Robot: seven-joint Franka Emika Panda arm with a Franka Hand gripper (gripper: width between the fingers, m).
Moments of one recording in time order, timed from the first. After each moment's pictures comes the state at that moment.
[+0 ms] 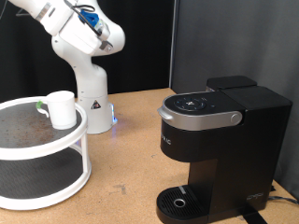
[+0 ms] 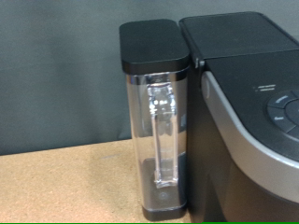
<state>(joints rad) 0.18 -0.59 -0.57 -2.50 0.58 1.77 -1.07</state>
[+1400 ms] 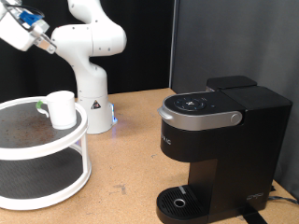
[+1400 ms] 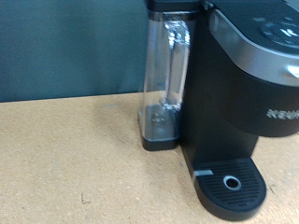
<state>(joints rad) -0.03 -0.68 -0.75 -2.51 0.37 1.66 -1.24</state>
